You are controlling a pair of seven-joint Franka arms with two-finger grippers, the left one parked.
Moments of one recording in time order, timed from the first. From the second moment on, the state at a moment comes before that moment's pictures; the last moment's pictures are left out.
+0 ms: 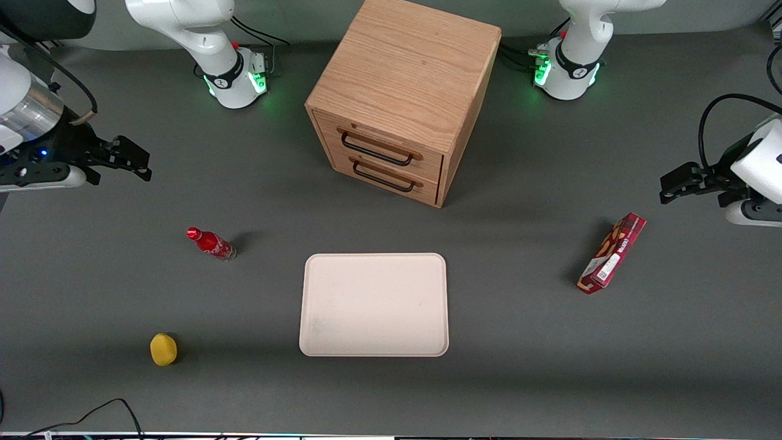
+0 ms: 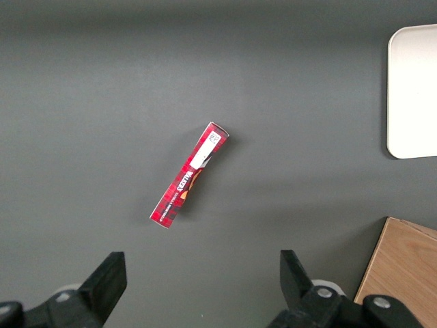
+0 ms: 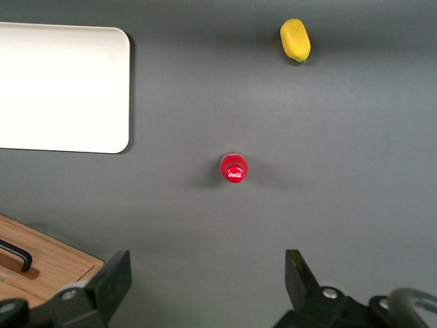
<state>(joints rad) 0.01 -0.08 0.08 -1.70 0.01 1.65 0.07</state>
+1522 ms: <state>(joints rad) -0.03 0.09 0.08 -2.23 0.03 2.32 -0.07</state>
